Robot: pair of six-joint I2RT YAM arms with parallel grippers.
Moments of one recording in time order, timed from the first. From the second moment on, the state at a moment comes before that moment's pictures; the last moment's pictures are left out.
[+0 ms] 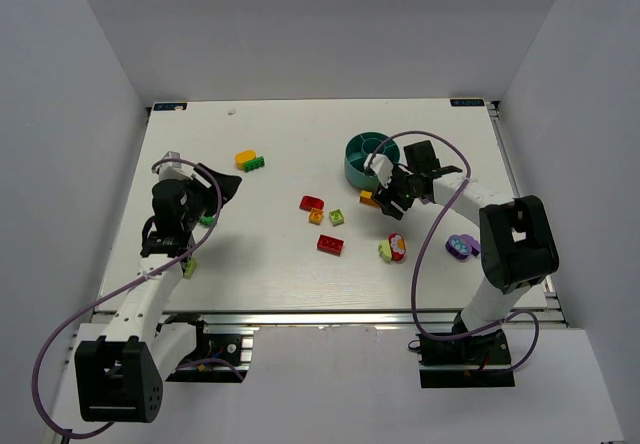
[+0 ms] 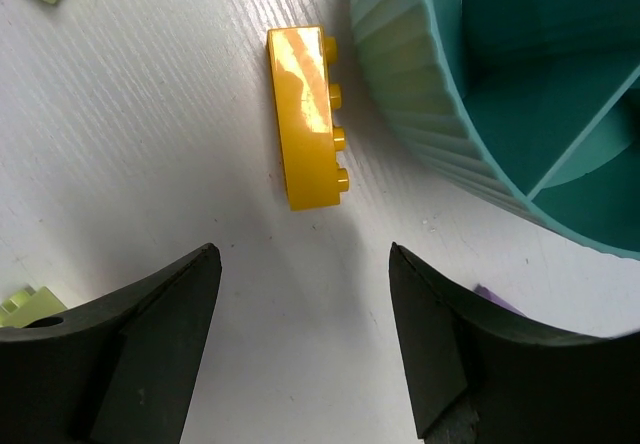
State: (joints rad) left arm -0.02 0.97 0.57 0.11 0.23 -0.79; right arm 0.32 1.71 1.06 -0.34 -0.37 -0.77
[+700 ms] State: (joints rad) left arm -0.02 0.96 0.54 0.11 0.23 -0.80; right arm 0.35 1.78 1.07 -0.29 -0.34 -0.82
